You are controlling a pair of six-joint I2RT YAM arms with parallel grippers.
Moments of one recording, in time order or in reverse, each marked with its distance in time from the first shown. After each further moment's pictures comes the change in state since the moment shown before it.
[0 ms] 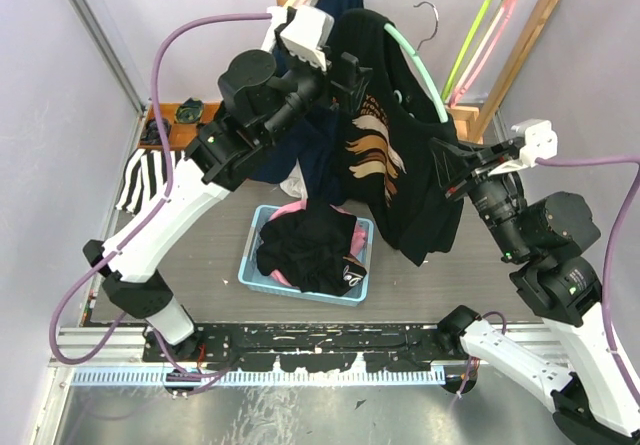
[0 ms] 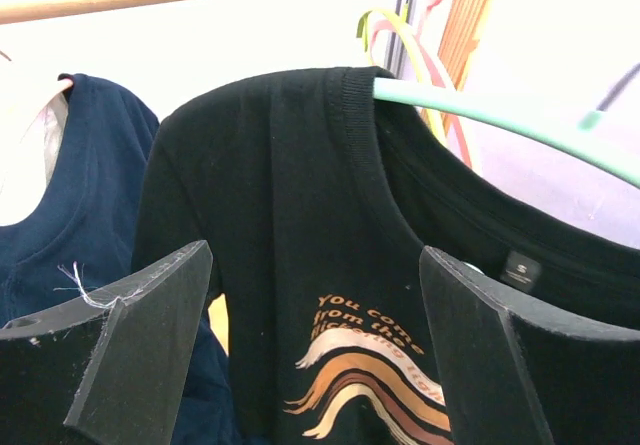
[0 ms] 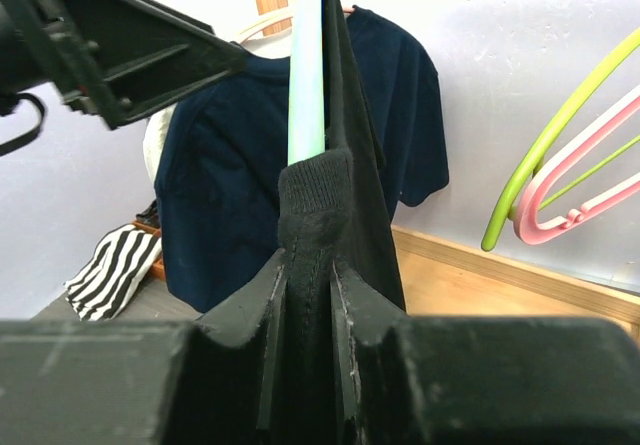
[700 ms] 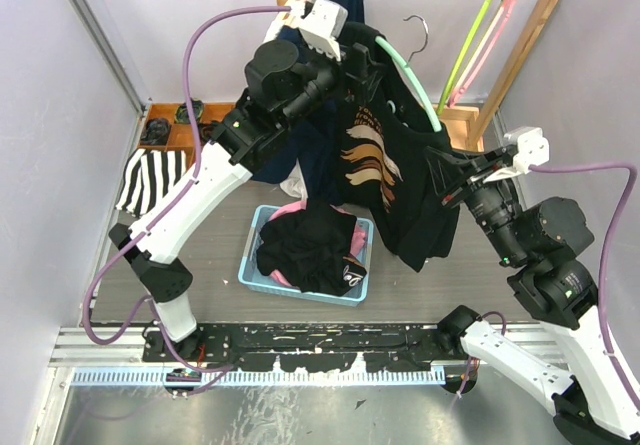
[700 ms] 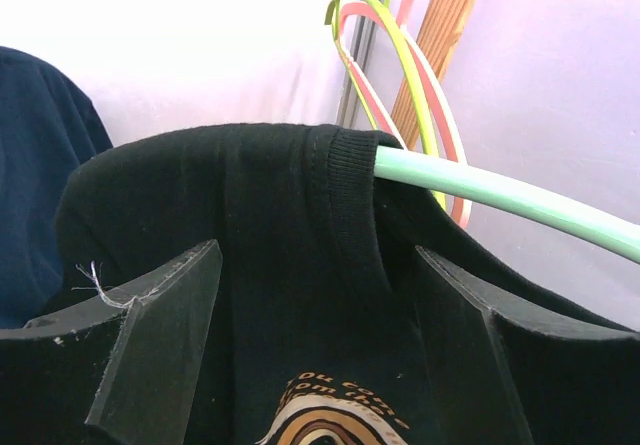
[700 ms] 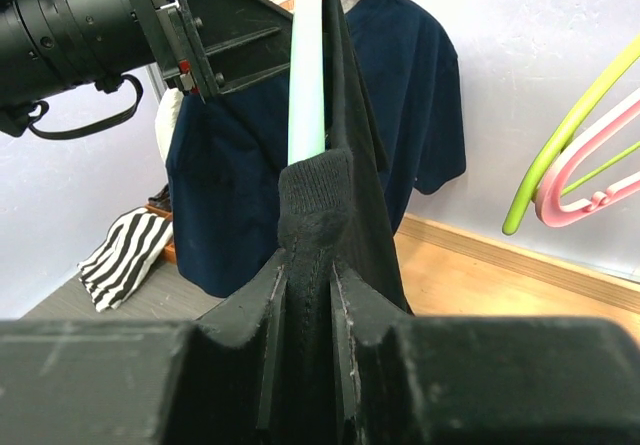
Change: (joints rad) left arm 0.070 0.146 0.076 0.039 0.130 -0.111; right arm 0.000 -0.036 -0.060 0.004 -0.044 0.014
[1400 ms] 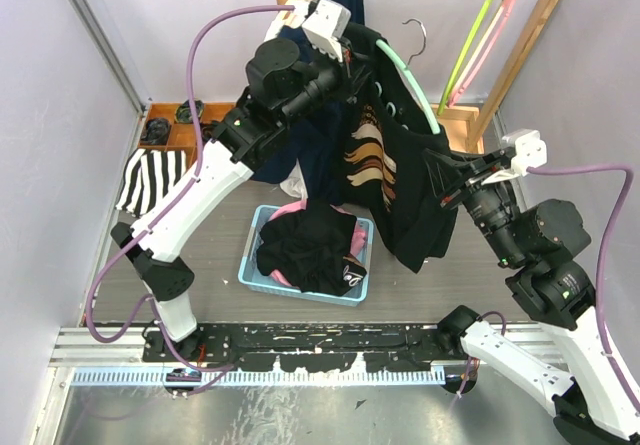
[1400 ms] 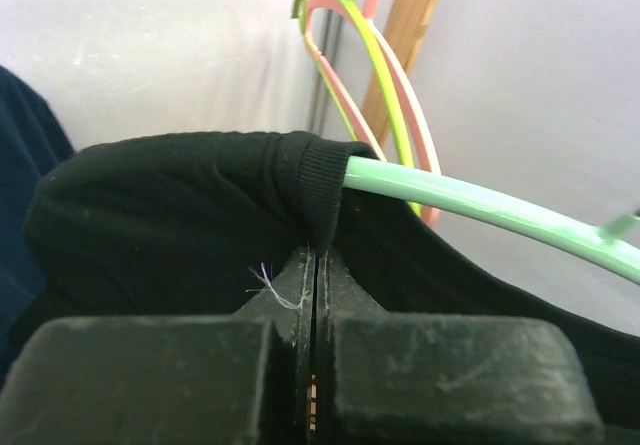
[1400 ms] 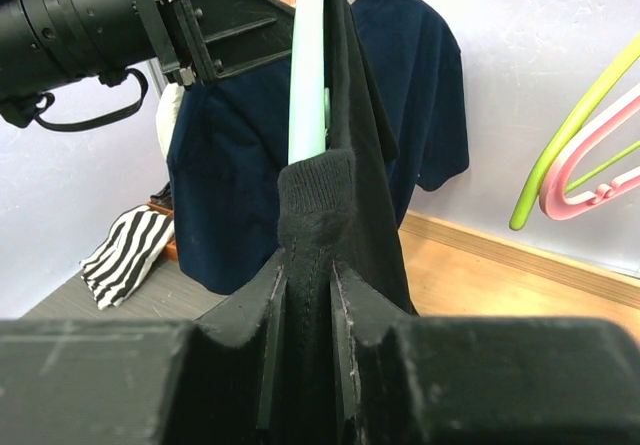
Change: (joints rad) left arm 0.003 0.011 0.010 0.002 0.061 -0.024; right arm 0.000 -0.014 -0.022 0.008 -0.006 0.008
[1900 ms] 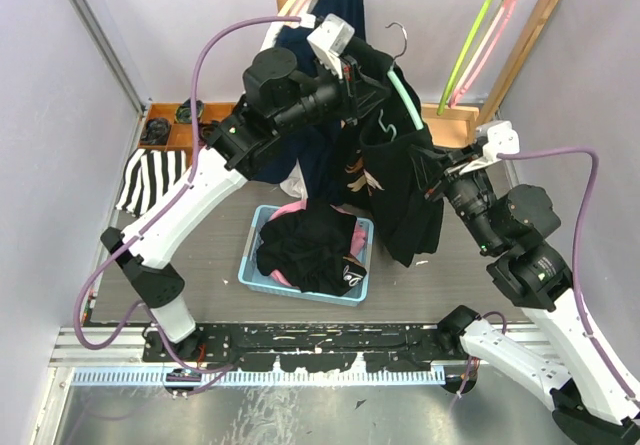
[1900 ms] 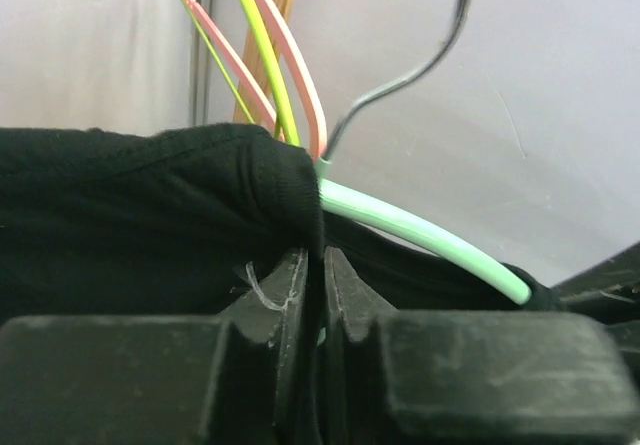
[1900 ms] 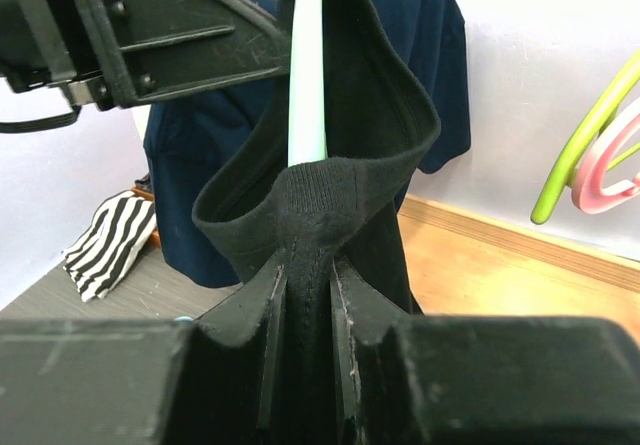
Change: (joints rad) left arm -0.007 -0.053 -0.084 -0.002 0.251 -0.122; right arm 0.000 0.055 -0.056 0.067 0.016 0.001
